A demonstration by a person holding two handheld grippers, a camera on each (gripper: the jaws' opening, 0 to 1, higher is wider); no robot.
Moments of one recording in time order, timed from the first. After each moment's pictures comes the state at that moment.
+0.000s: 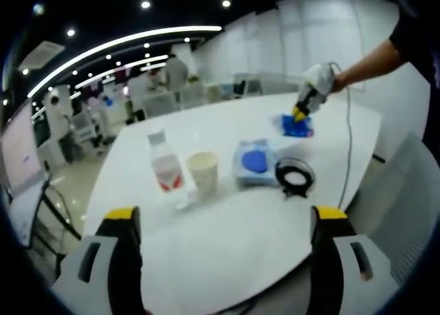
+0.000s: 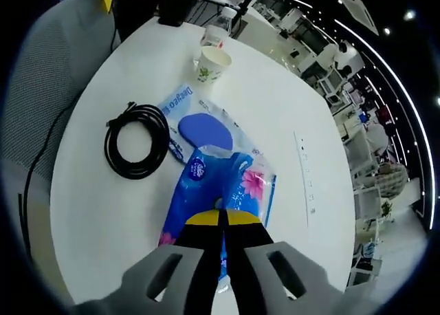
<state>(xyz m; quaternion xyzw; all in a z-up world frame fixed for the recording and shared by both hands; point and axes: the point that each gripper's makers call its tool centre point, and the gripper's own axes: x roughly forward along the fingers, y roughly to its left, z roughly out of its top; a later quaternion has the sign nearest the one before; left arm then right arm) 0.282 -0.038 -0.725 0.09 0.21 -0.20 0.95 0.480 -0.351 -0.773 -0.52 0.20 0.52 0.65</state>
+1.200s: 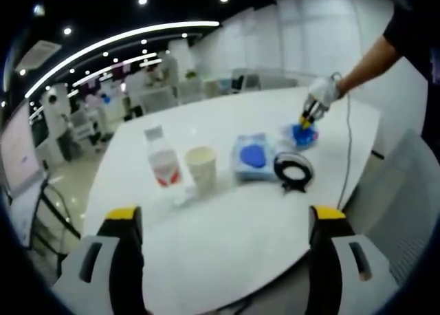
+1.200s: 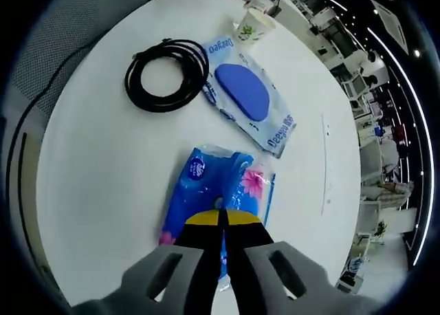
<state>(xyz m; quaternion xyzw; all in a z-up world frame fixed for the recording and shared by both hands) 0.280 -0.040 -0.731 0.09 0.22 -0.20 0.95 0.475 -0.395 -0.832 -0.59 0.22 0.53 0.57</state>
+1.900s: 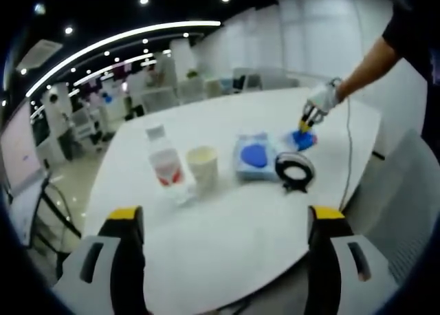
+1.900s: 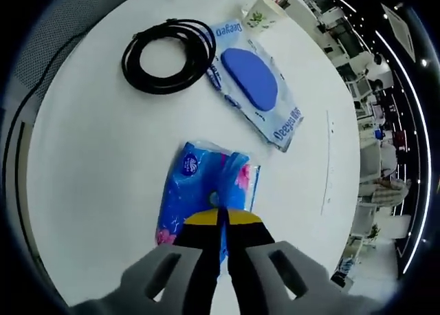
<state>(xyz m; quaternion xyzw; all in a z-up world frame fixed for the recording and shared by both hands) 0.279 -0.036 -0.729 0.09 0.22 -0.20 0.95 0.481 -0.397 -0.837 -0.62 0.21 0.51 0.56</state>
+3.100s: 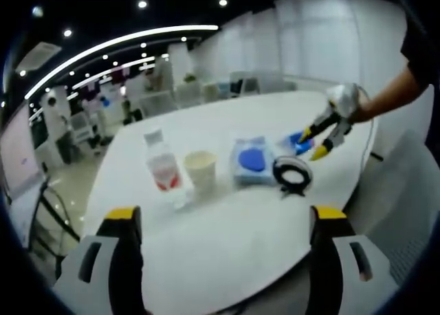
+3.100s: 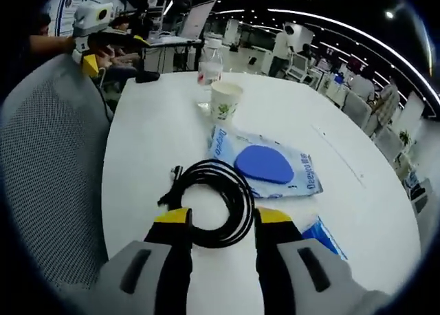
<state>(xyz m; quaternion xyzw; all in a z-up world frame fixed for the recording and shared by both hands) 0.280 -0.040 -0.728 0.09 0.21 -0.20 0.95 0.368 -0.281 -0.810 -0.26 0.25 0.50 0.78</state>
